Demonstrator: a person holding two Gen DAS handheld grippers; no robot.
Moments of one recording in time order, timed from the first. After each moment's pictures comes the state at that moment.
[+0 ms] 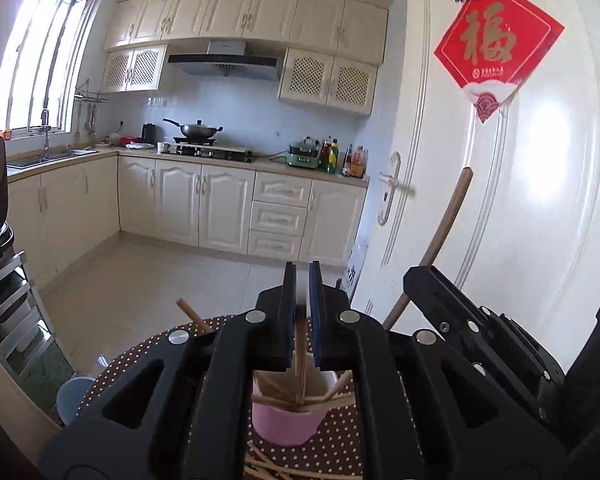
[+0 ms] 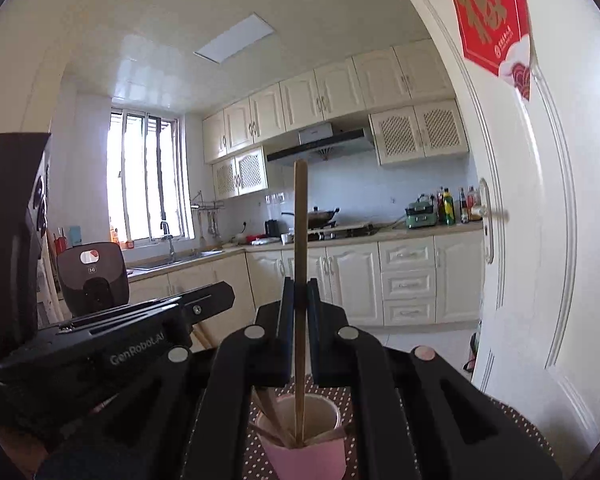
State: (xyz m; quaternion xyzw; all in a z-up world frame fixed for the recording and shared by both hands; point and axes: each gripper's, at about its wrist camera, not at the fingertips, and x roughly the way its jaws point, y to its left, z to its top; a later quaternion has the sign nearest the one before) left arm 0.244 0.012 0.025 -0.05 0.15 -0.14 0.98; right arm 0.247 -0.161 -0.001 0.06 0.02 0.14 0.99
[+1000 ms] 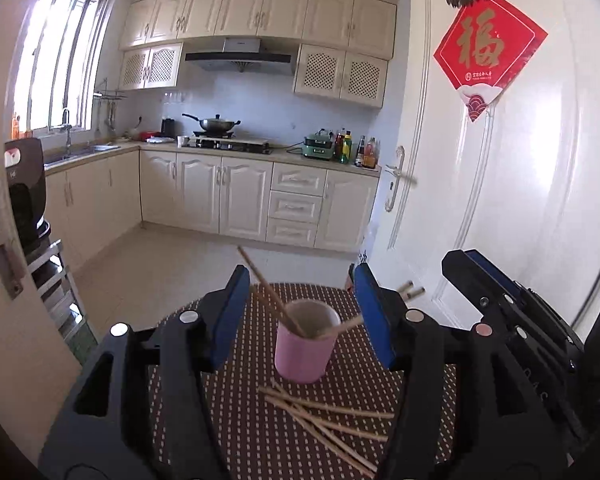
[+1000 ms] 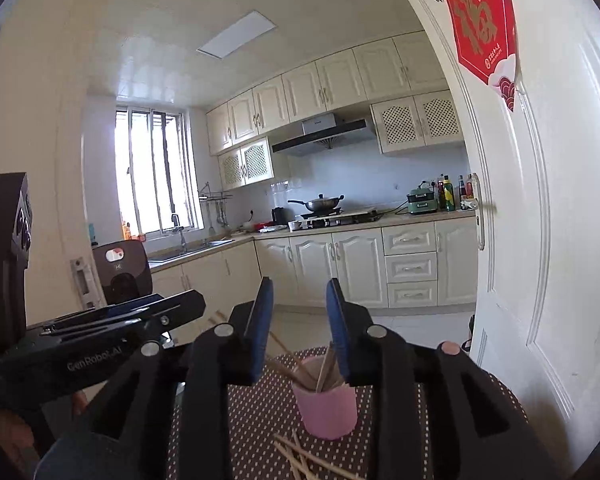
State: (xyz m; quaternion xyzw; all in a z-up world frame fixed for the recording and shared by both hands) left arm 0.140 0.037 0.050 -0.05 0.17 -0.11 0.98; right arm 0.158 -0.165 0.026 0.07 0.05 0.15 0.98
